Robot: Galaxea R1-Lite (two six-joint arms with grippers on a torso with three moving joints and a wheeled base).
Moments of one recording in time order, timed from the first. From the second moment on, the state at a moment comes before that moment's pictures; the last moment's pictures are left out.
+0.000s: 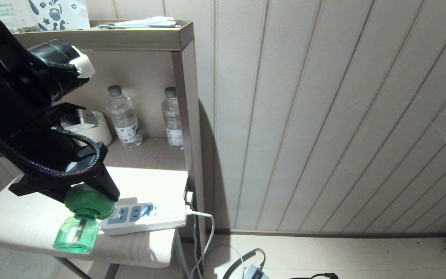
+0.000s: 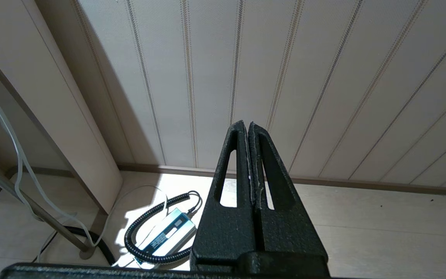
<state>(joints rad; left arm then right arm) -0.42 1.74 -1.89 1.45 -0.13 -0.50 0.00 0.00 -0.03 0.08 -0.01 0.00</state>
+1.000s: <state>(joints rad) -0.43 1.74 -1.89 1.46 -0.13 -0.53 0.00 0.00 -0.03 0.08 -0.01 0.00</state>
